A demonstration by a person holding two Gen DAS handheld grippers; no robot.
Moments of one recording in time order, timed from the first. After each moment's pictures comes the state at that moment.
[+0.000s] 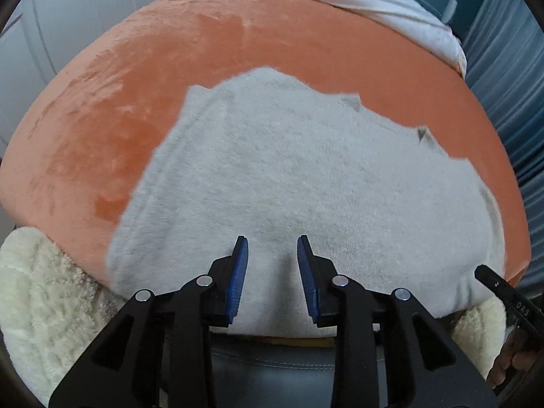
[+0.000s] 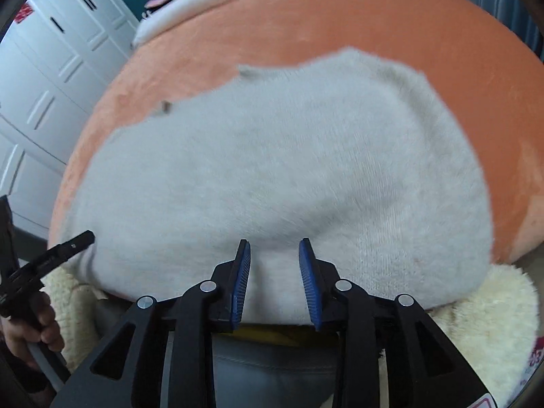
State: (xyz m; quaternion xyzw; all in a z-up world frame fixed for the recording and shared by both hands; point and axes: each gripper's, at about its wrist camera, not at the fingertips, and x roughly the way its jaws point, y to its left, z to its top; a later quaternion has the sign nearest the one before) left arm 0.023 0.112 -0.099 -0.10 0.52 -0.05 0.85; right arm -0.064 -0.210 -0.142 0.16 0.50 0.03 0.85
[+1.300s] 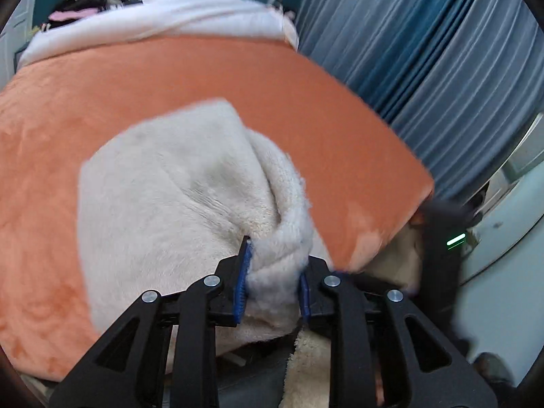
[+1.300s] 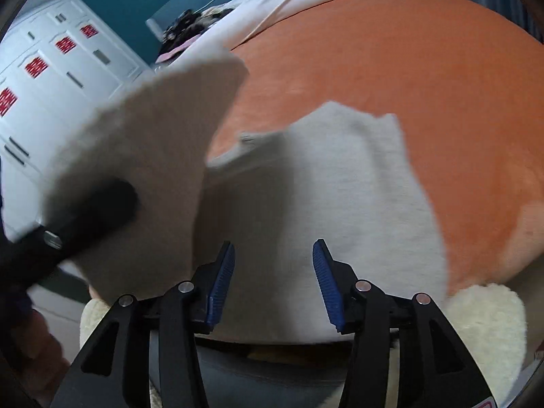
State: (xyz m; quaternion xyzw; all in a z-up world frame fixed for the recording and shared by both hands) left arm -0.021 -0.161 -0.041 -0.01 0.46 -0.36 0.81; right arm -0.110 -0.340 -0.140 0.28 0.44 0.01 0.85
